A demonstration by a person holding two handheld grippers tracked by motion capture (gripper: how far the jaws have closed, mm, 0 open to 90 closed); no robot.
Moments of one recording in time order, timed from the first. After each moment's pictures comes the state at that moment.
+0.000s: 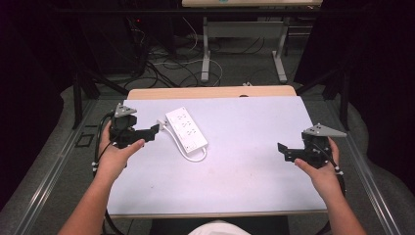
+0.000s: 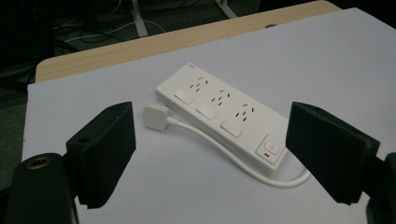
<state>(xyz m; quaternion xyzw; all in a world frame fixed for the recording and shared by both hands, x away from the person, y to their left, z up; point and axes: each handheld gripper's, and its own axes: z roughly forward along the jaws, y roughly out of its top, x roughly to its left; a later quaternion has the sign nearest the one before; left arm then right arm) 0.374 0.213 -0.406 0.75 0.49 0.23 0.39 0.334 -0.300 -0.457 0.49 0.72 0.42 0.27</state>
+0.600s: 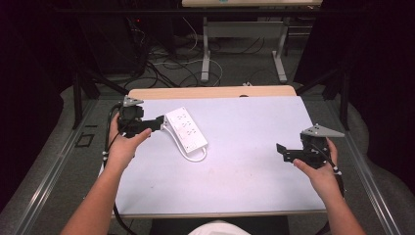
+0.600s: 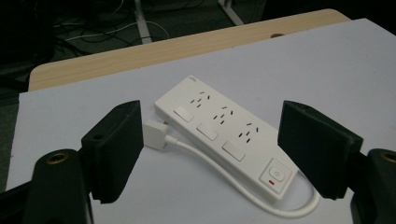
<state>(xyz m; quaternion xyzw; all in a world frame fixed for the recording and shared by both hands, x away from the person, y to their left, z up) 0.406 0.199 -0.408 0.74 0.50 0.23 0.39 0.334 -0.298 -0.460 0.48 0.72 0.42 0.26</state>
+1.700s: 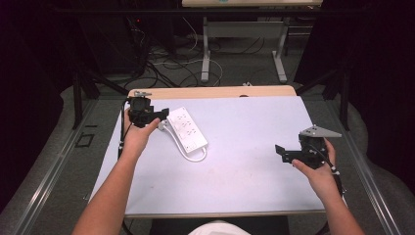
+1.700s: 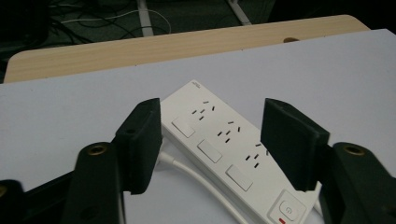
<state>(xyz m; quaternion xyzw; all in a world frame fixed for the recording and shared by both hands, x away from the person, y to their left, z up) 0.449 0.187 -0.428 0.72 0.53 0.21 0.39 0.338 -0.296 -0.466 0.48 0.73 0.41 0.25</state>
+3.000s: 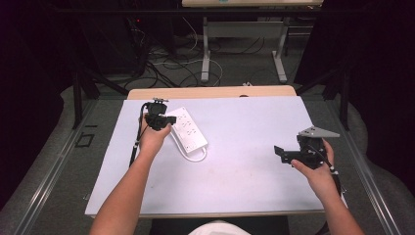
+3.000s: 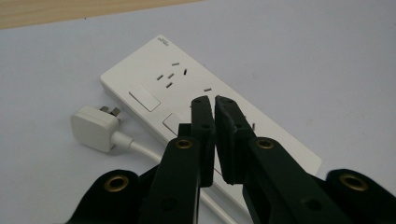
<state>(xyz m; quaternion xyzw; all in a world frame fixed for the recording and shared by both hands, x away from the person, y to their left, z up) 0.470 0.155 -0.467 0.76 0.53 0.14 0.34 0.339 -0.296 -0.471 0.49 0.73 0.41 0.24</state>
